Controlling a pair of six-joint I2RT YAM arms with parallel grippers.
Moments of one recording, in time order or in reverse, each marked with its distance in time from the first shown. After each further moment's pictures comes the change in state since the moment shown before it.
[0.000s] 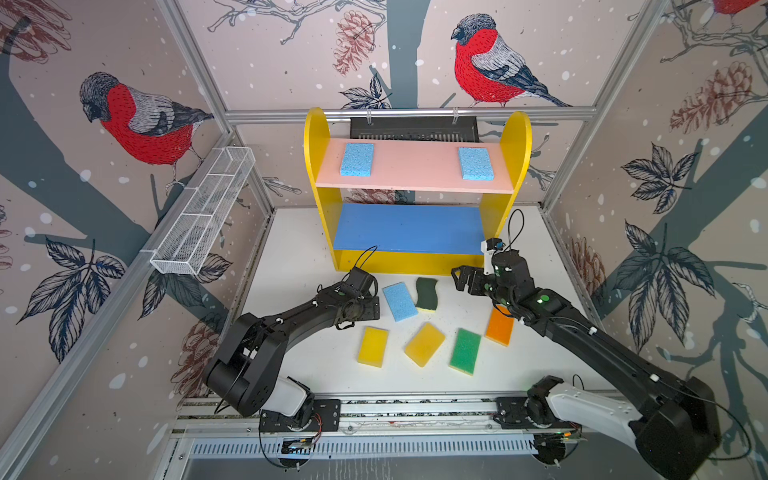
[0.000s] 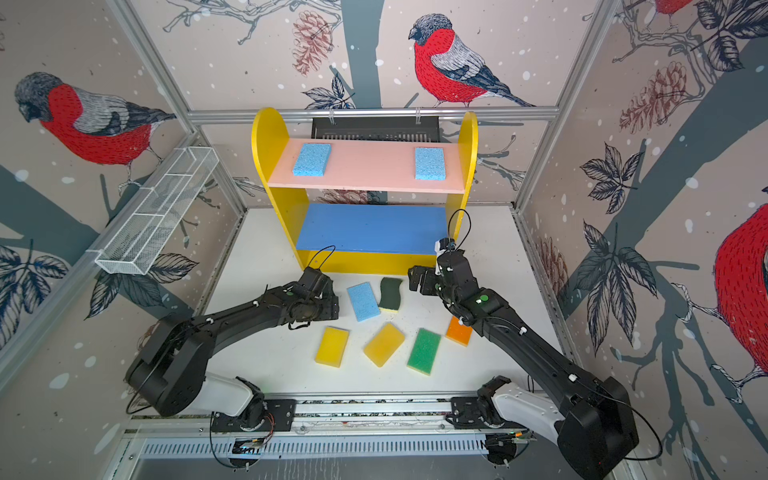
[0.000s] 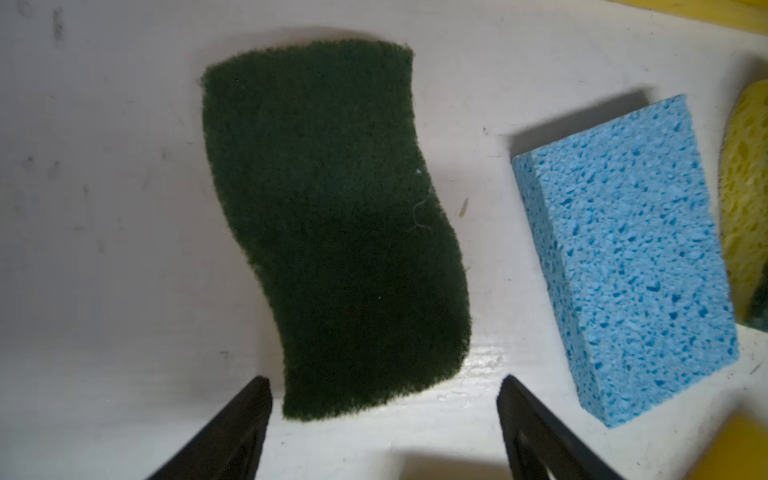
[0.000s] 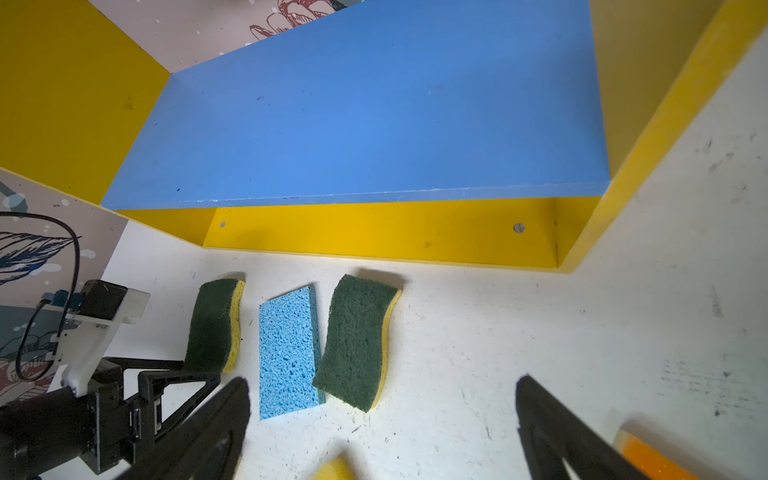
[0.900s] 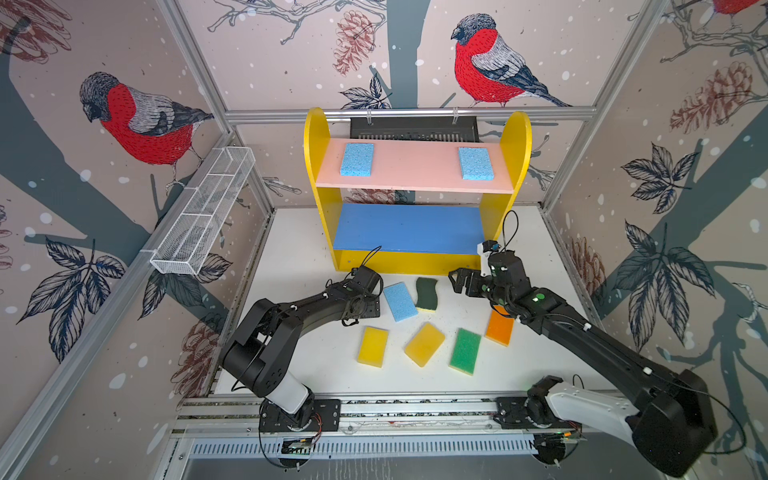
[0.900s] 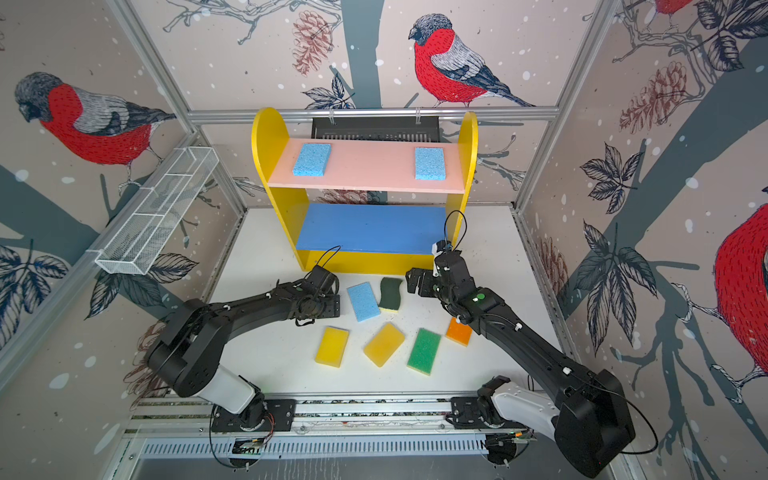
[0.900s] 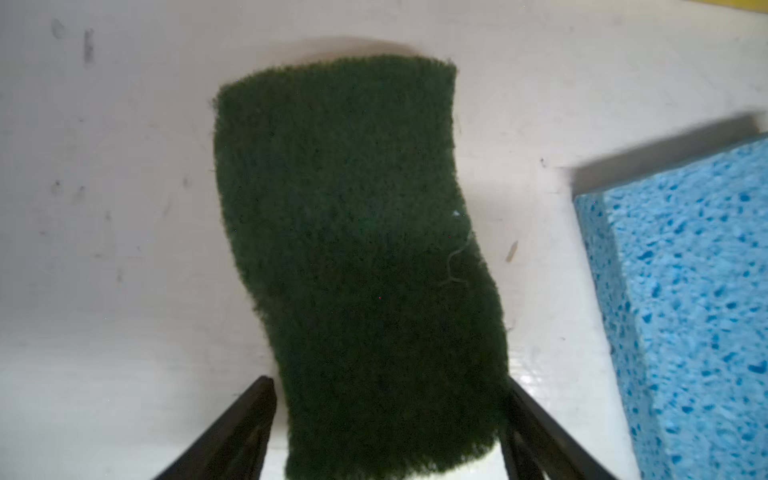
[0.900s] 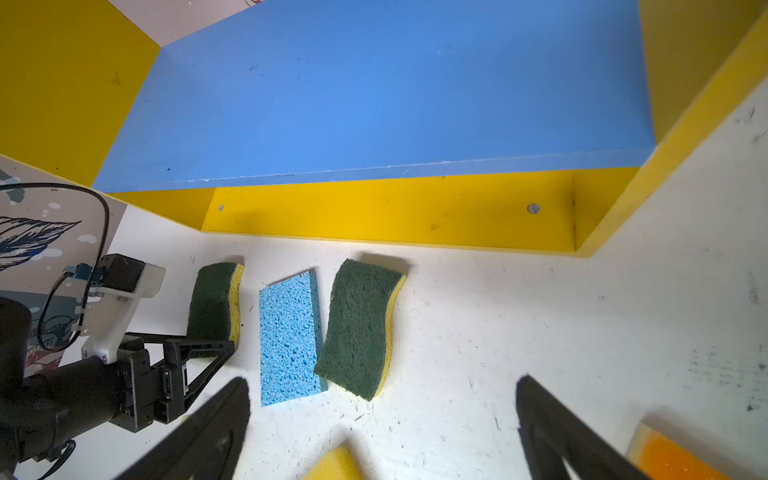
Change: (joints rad) left arm -0.017 0.106 0.050 -0.005 -0.098 -0.038; right arm 0.000 0.024 -0.010 0.002 -0.031 0.001
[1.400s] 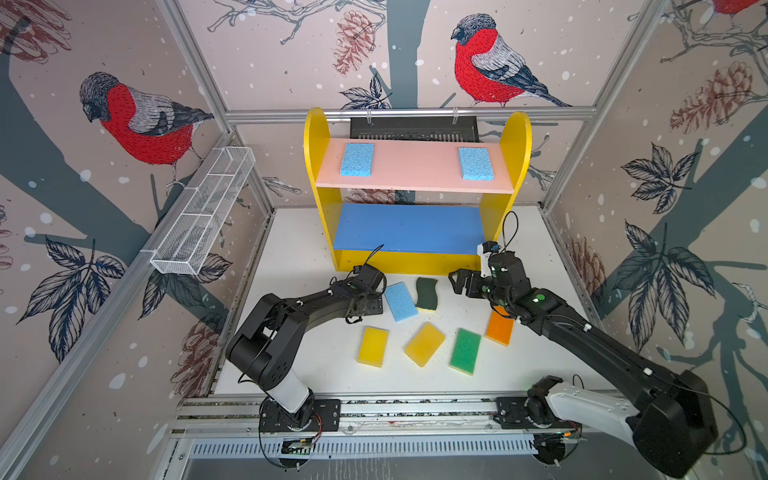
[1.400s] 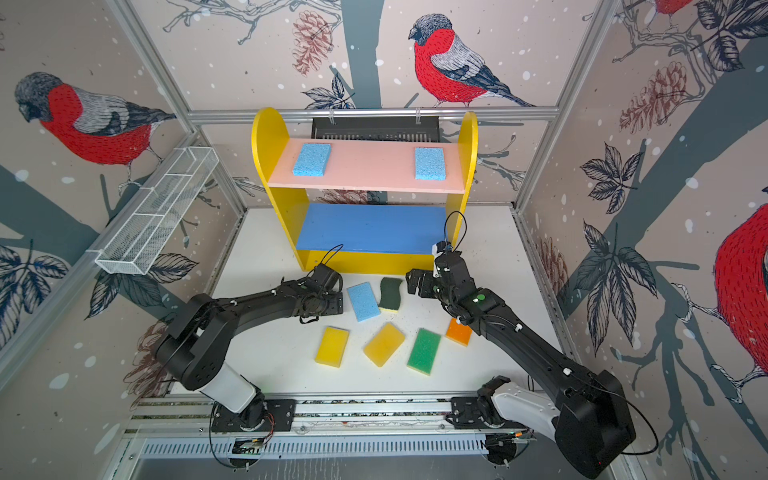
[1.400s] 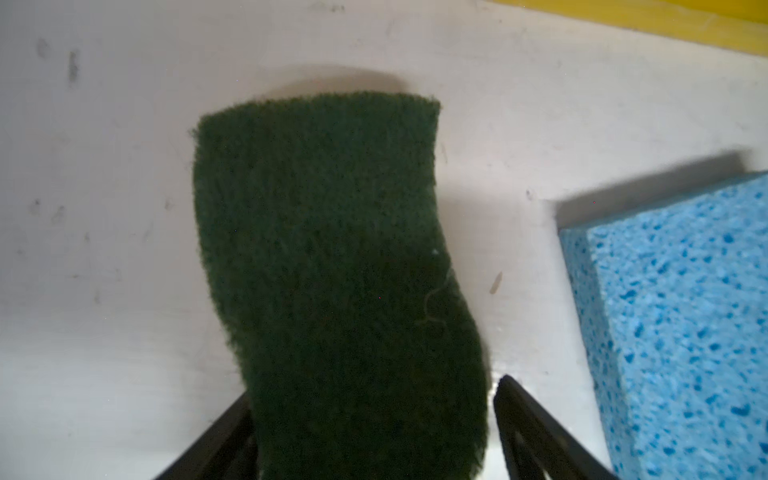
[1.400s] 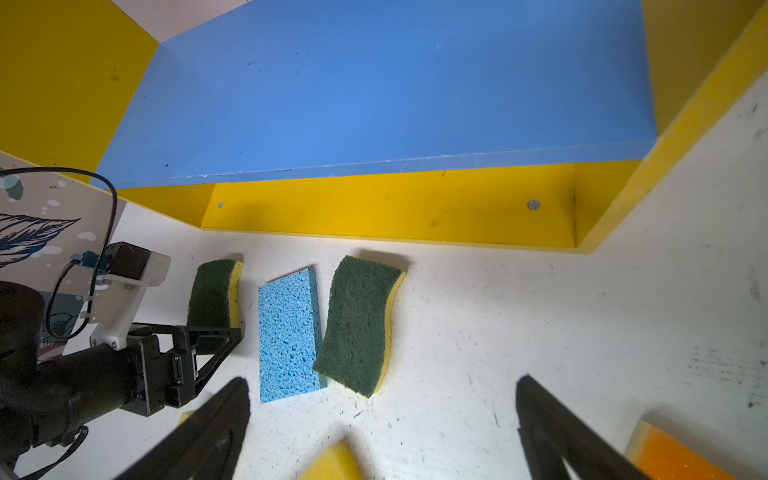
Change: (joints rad) left arm -0.008 0.058 0.042 0.019 -0.033 -0.036; right arm 0.000 -0.009 -0.008 -0.001 -0.003 0.000
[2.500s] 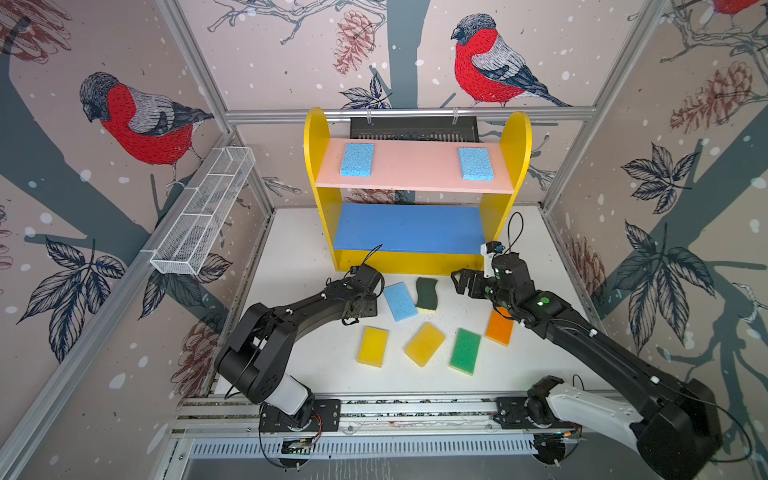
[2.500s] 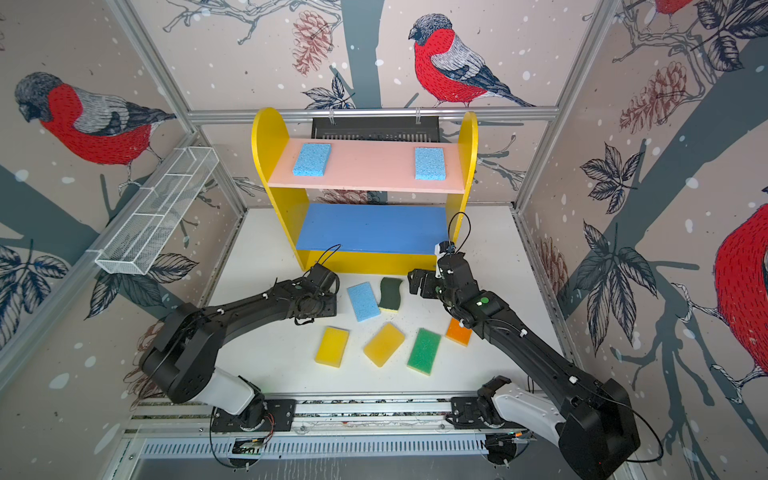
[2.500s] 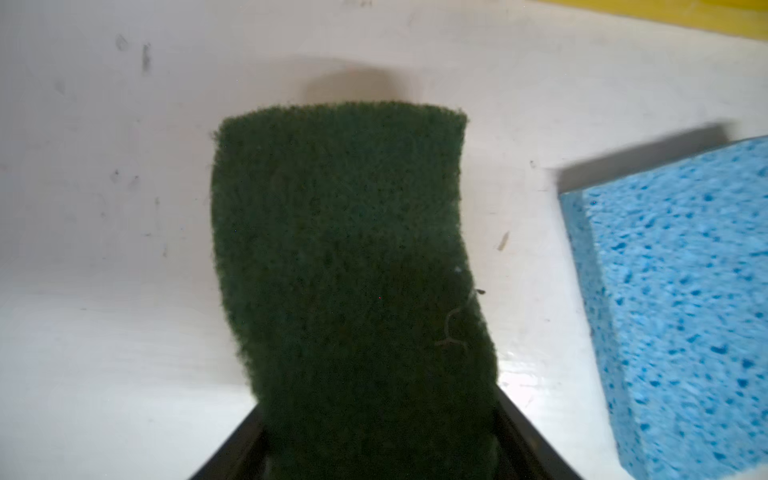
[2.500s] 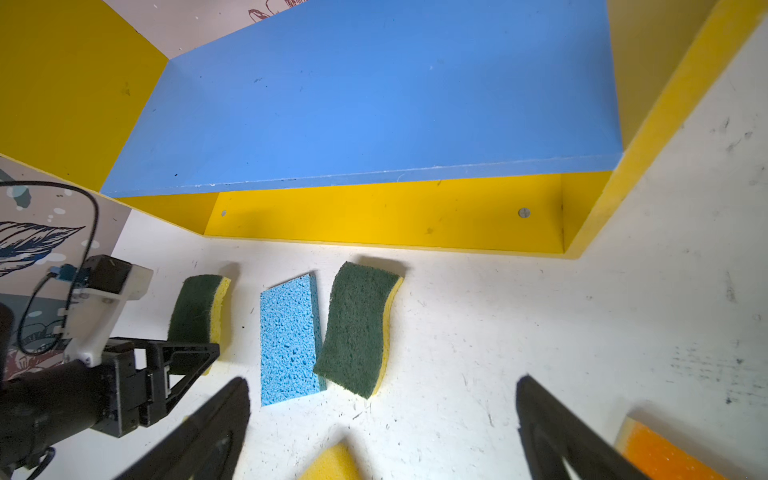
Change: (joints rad) left arm -0.007 -0.122 0.004 -0.122 0.001 0.023; right arm -0.002 -0.042 -0.008 -0.007 0.019 -0.005
